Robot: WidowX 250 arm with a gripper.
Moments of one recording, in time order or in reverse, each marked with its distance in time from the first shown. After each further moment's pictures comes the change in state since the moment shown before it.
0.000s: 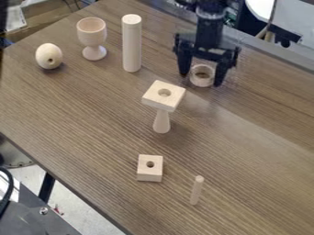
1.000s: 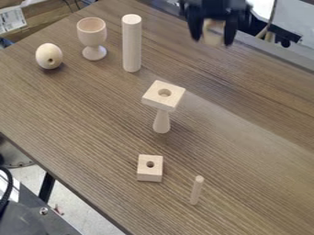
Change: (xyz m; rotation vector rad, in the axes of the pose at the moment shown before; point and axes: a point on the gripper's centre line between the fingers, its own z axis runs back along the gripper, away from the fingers) arm 0.018 0.002 0.096 -0.058 -0.352 0.066
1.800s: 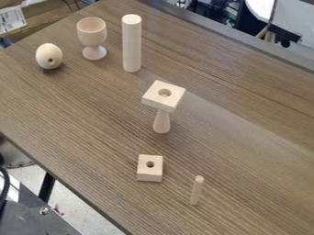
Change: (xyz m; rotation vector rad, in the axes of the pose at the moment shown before) arm -0.032 0.042 0.097 0.238 0.135 0.335
